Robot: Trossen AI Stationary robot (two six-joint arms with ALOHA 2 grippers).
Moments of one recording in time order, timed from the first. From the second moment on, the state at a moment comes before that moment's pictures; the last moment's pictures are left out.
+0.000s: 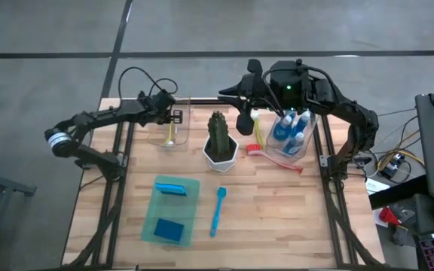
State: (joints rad) left arm 0.69 1.35 0.87 -0.56 -0.28 -0.74; right arm -0.08 1.71 2.25 -0.81 0.16 -0.13
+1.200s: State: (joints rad) left arm 0.58 0.66 0.94 -0.16 0.11 -0.66; right arm 0.14 1.74 2.23 -1.24 0.10 0.76
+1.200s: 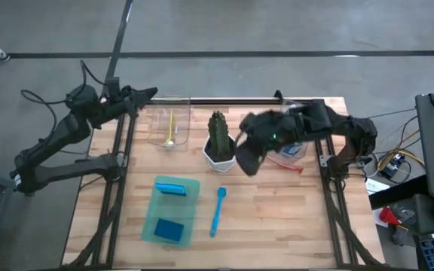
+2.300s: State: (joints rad) left arm 0.58 0.66 0.94 -0.06 0.62 -0.95; right arm 0.35 1.75 1.23 -0.27 0.19 1.95
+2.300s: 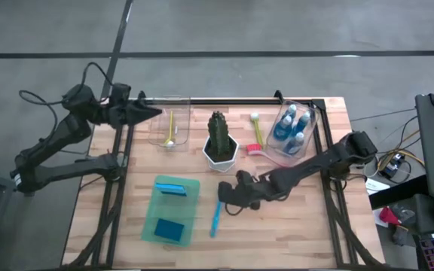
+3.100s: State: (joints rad) left arm 0.58 0.63 0.94 -0.04 0.75 -0.97; right arm 0.35 2.20 1.73 -0.70 0.18 1.99
